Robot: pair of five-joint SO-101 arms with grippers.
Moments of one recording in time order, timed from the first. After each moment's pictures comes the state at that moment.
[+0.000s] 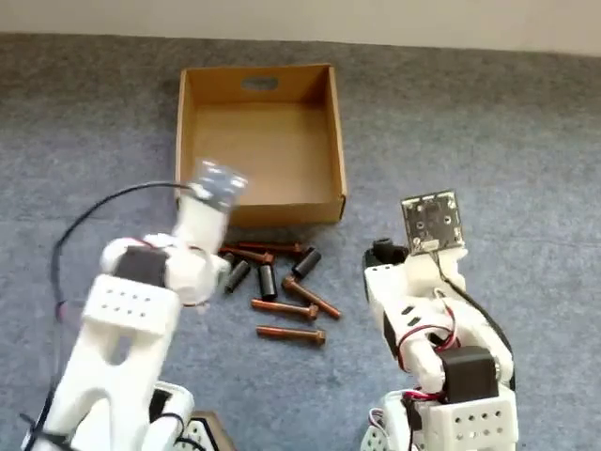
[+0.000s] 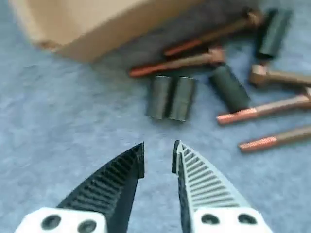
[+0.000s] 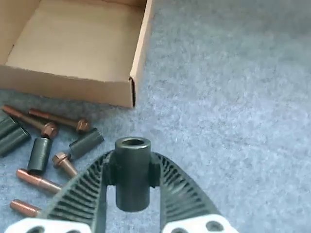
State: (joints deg) left arm 9.2 -41.5 49.6 71.9 -13.4; right arm -12.5 -76.6 58.7 65.4 3.9
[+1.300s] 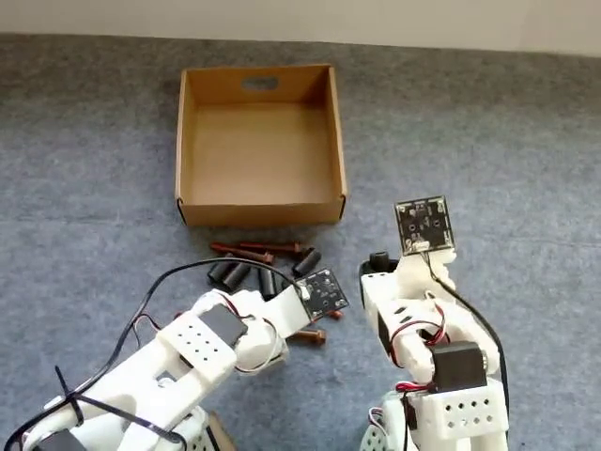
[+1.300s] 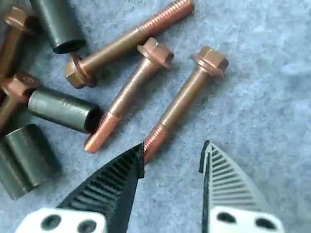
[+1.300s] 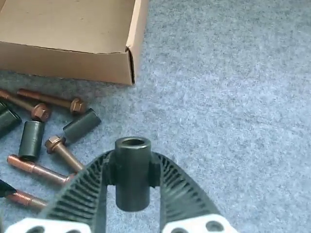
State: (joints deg) left arm 34.5 -39.3 71.9 48.0 -21.4; right arm -12.2 -76.6 64.0 64.0 3.1
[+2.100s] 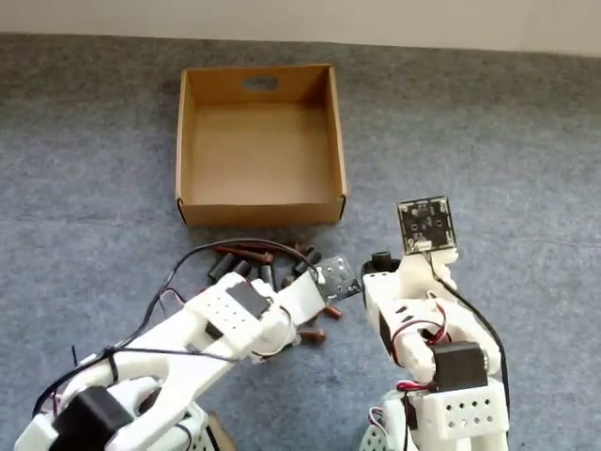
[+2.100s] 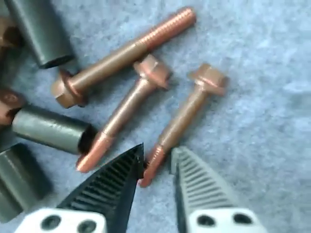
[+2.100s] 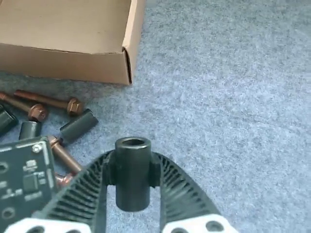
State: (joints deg) left arm 32.1 -21.1 61.4 48.1 -21.3; right arm -12.0 -76.6 64.0 64.0 3.1
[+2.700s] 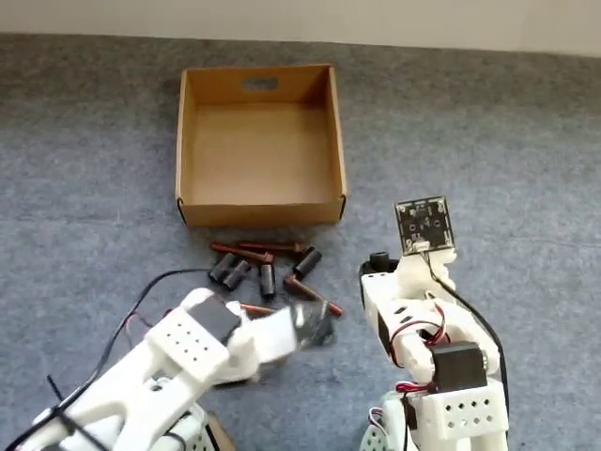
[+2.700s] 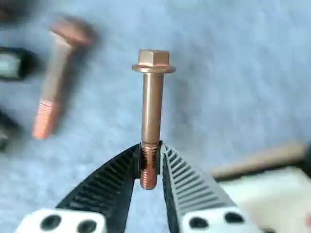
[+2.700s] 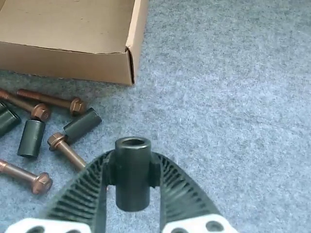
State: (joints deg) left arm 30.1 -45.8 69.0 78.2 -42.1; right arm -12.2 -76.6 64.0 64.0 3.1
